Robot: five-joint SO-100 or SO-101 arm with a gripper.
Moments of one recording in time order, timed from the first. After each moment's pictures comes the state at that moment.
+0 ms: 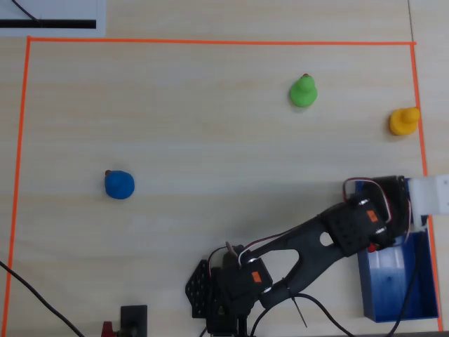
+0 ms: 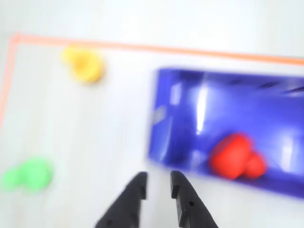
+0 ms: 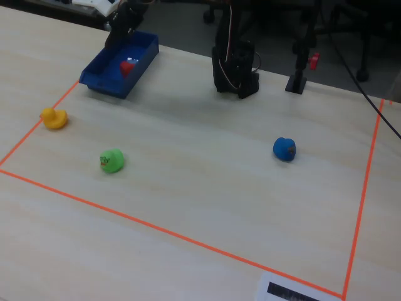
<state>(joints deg) 63.9 109.0 95.2 57.3 -67.9</state>
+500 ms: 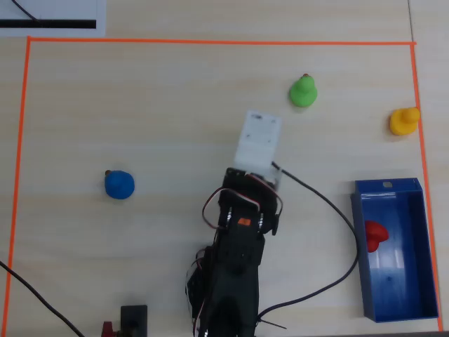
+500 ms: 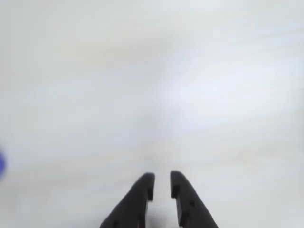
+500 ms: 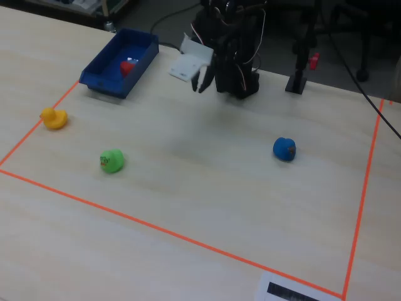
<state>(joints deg) 11.2 155.3 134.5 78.9 -86.0</state>
